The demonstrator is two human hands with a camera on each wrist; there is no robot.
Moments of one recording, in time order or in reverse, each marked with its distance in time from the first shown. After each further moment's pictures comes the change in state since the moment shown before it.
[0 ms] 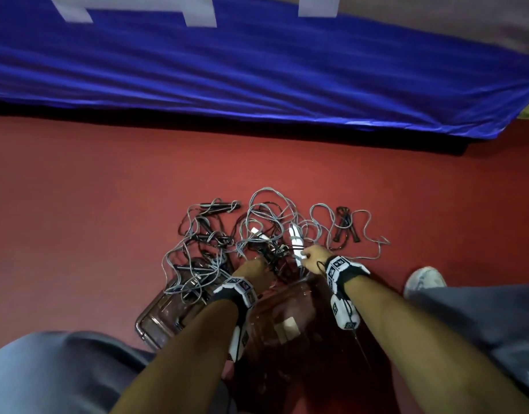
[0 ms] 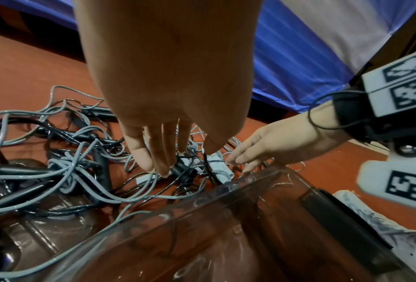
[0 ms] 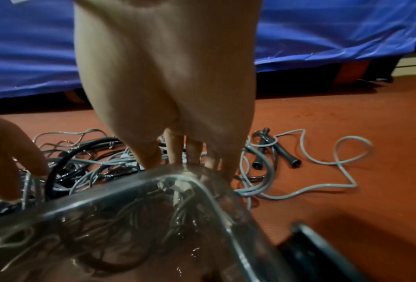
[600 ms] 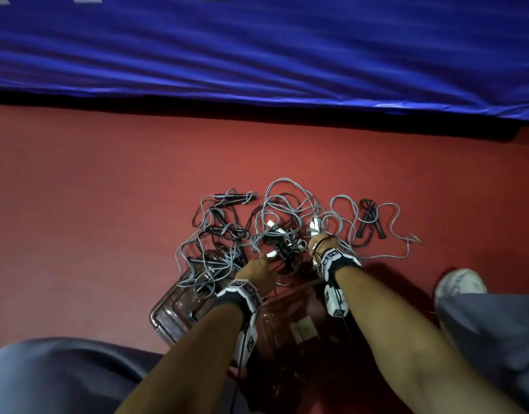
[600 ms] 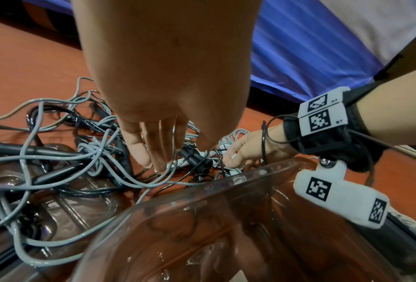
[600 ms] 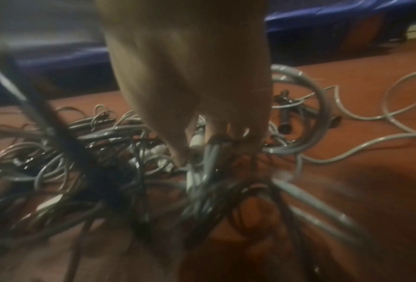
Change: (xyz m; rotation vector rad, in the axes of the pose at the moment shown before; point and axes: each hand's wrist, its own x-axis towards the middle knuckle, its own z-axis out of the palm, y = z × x) left_hand 0.014 -0.035 0.016 0.050 0.023 -0.079; right_hand 0.074 -0.016 0.031 -0.183 -0.052 0.004
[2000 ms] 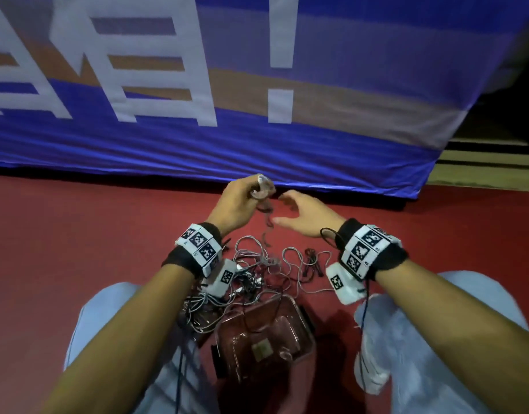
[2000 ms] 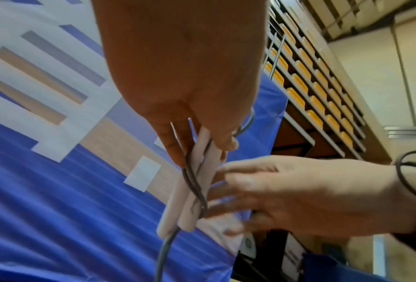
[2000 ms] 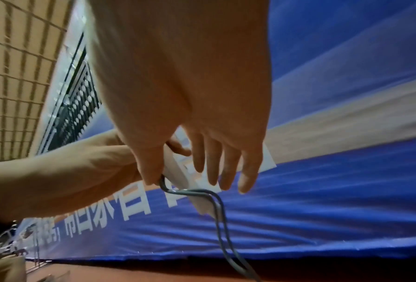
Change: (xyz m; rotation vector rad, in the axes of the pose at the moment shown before) left_hand -0.201 0.183 -0.253 -0.462 0.592 0.873; right_hand -0.376 -0.040 -0.244 0.167 0.479 -0.574
